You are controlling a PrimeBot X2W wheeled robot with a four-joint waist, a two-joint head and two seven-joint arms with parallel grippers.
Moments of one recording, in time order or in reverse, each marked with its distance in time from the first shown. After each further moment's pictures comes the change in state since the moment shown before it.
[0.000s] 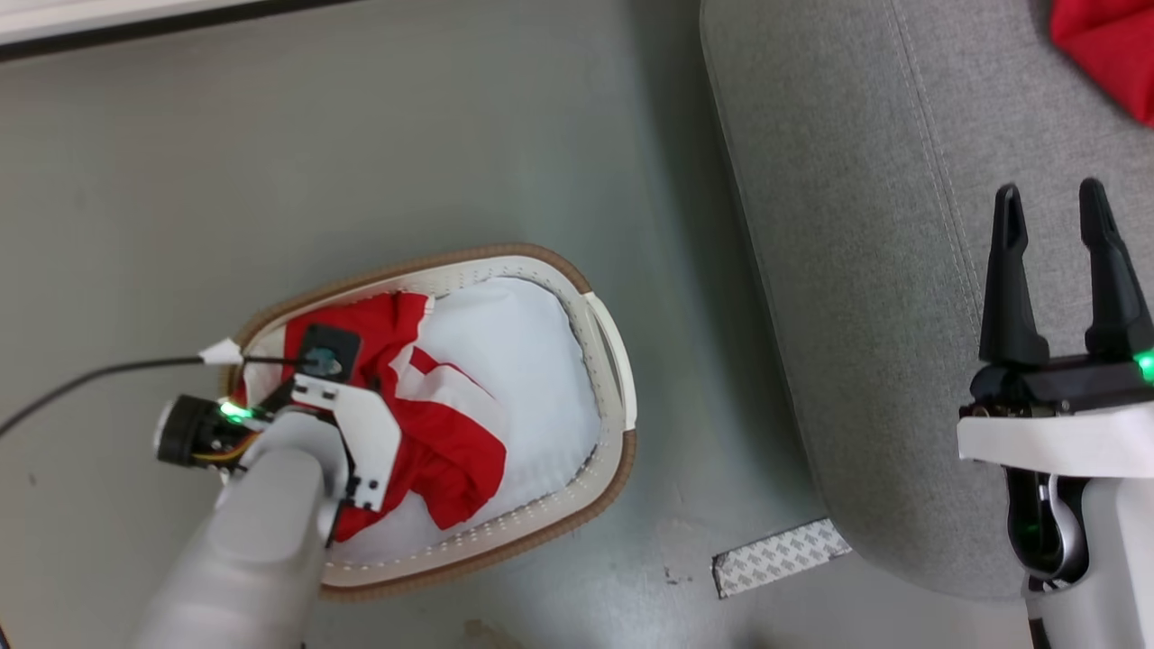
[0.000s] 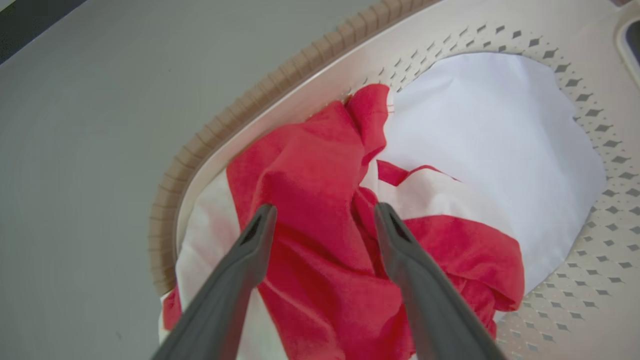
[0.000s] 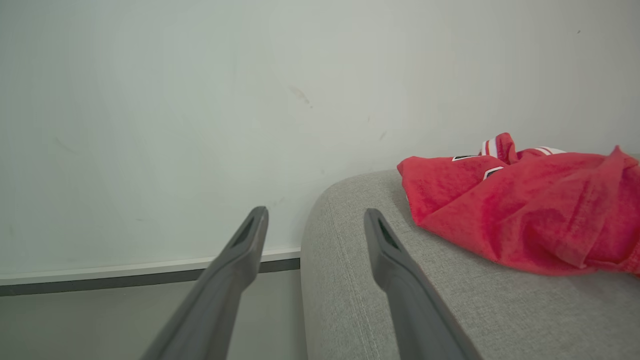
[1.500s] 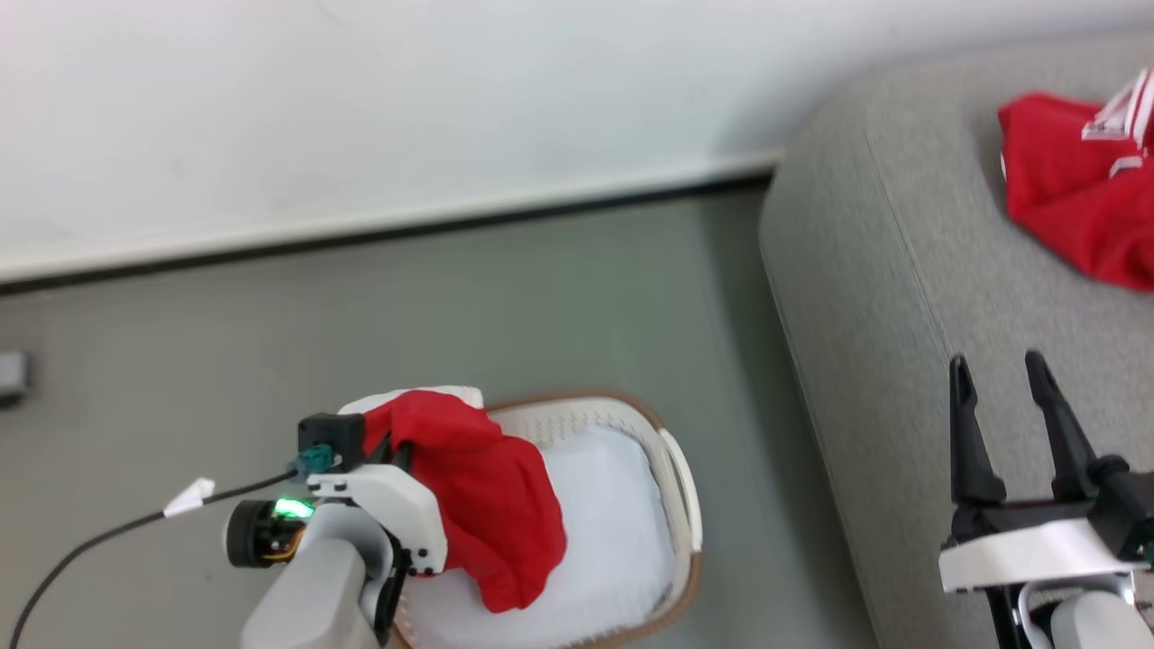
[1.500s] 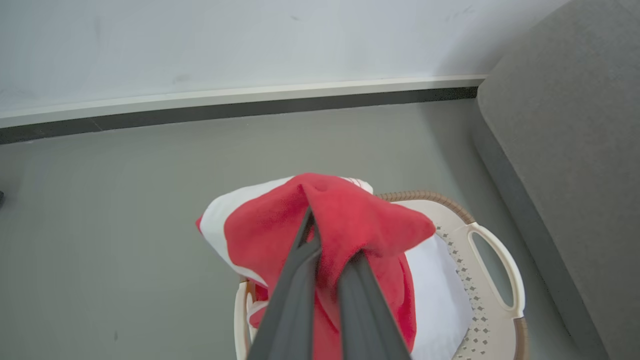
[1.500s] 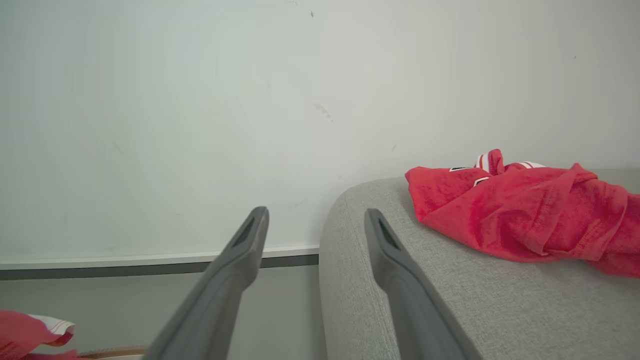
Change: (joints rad) left arm 0.155 -0.086 0.091 -0.024 -0.239 -0.072 -0.244; right arm 0.167 0.001 -0.023 0.143 -0.117 0.000 0.000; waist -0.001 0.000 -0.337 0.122
